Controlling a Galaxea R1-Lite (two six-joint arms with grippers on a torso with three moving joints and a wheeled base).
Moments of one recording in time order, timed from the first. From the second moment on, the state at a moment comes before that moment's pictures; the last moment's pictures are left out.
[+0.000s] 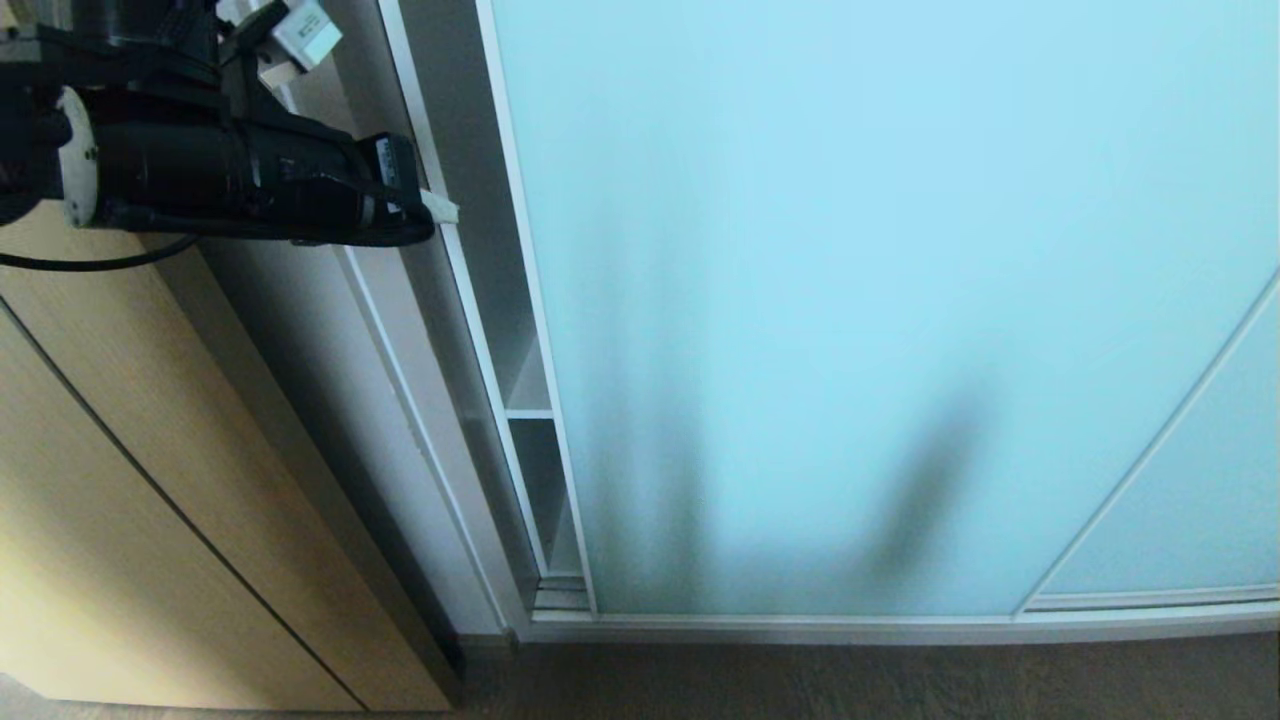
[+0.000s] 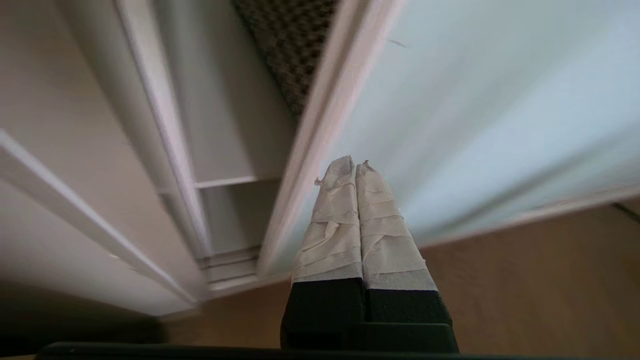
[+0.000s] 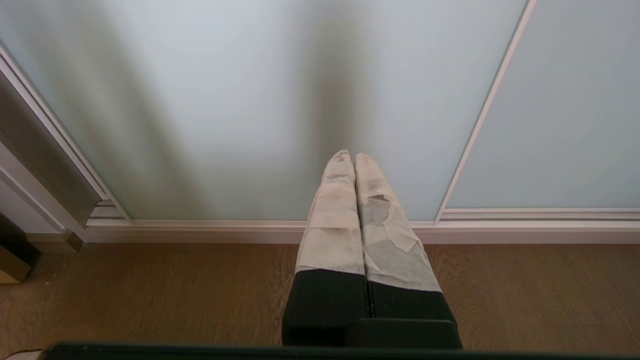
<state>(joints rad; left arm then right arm) -0.20 1.70 -1.68 0.22 -0.19 -0.17 -0.01 0.00 0.00 -0.01 -0.03 0.04</state>
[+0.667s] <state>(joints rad) -0.20 1.92 -1.86 0.17 -0.09 -0.15 -0.01 0.00 0.00 -0.01 -0.03 0.04</state>
